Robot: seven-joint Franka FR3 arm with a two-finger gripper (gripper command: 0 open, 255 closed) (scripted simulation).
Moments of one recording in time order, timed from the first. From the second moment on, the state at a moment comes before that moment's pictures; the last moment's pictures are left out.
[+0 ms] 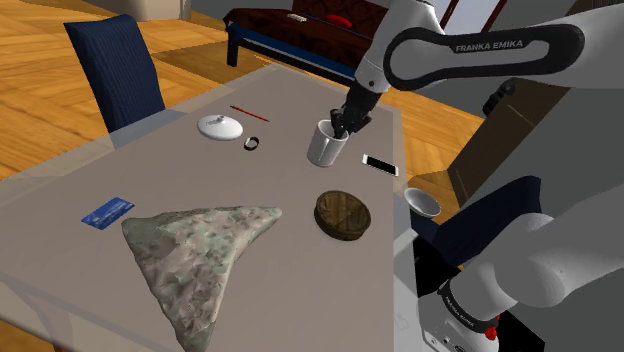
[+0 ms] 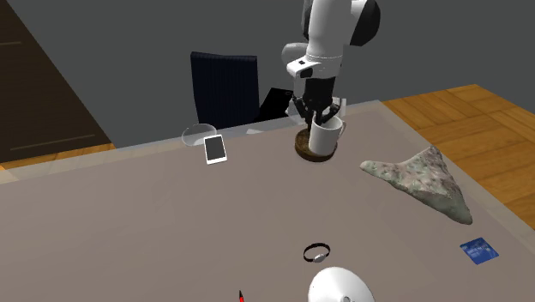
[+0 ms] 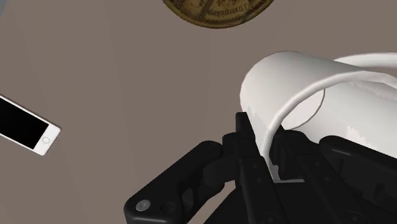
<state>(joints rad) 0.05 -0.28 0.11 -2.28 0.06 2.13 0.34</state>
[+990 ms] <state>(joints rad) 0.09 -0.72 0.12 -2.65 0.10 2.06 0.35</state>
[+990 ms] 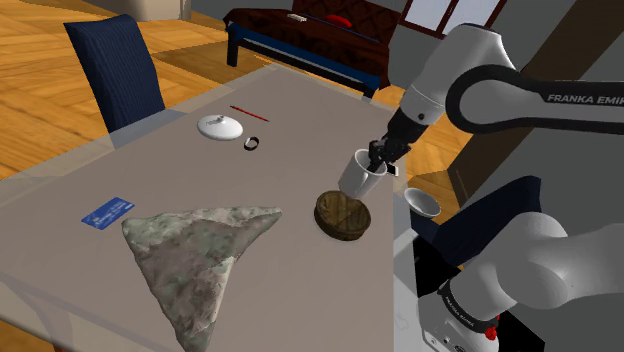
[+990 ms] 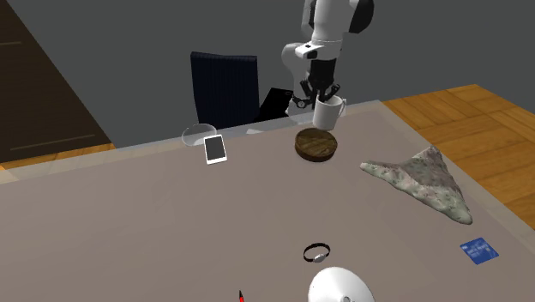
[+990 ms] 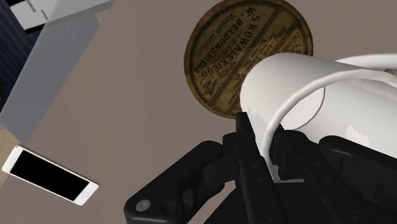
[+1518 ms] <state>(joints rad) 0.10 -0.69 0.12 -2.74 0.11 2.18 0.34</state>
